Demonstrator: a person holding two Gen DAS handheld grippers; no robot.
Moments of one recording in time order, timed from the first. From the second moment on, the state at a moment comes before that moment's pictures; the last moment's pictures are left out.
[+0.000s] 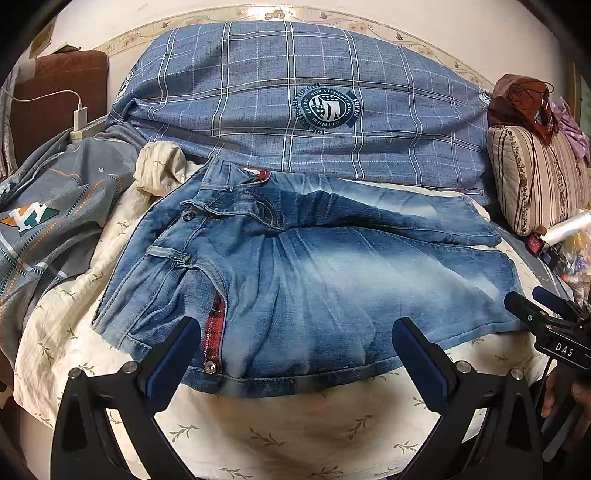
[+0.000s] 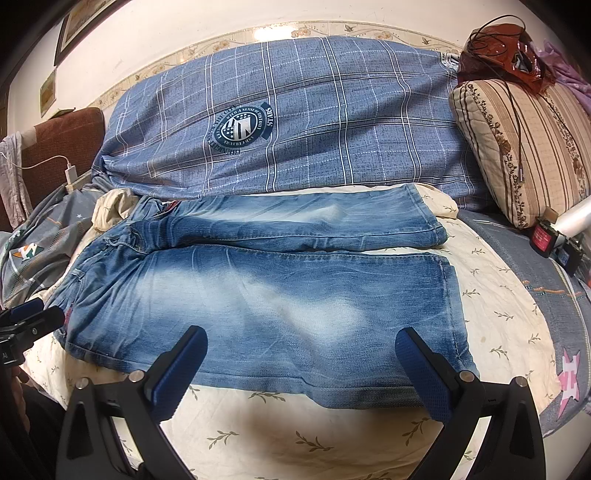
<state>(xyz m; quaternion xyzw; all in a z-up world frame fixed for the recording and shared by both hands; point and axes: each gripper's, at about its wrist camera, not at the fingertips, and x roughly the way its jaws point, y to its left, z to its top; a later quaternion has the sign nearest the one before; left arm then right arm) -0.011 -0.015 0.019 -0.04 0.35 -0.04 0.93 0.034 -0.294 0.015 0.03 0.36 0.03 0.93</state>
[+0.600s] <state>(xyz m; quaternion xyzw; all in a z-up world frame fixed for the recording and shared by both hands) -0.010 0.113 -0.024 -0.38 0.39 0.00 0.84 0.027 -0.368 -0.007 0.28 0.41 0.08 0.86</state>
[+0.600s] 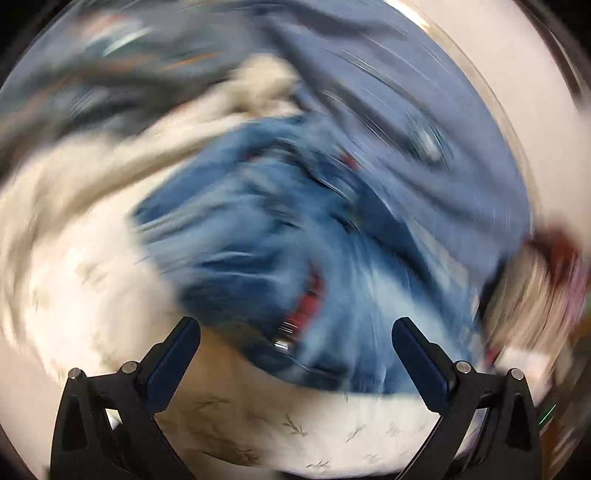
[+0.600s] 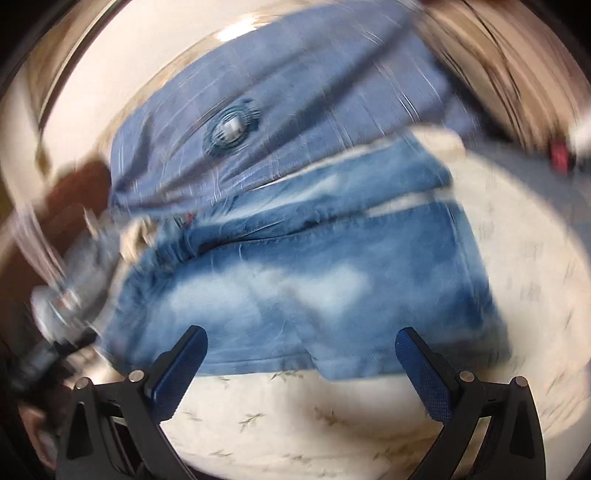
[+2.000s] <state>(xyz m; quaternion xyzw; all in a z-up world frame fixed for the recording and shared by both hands) 0.009 0.127 -0.019 -0.27 0.44 0.16 0.84 0.010 -0.480 -0.043 0.51 0.45 -0.02 0.73</state>
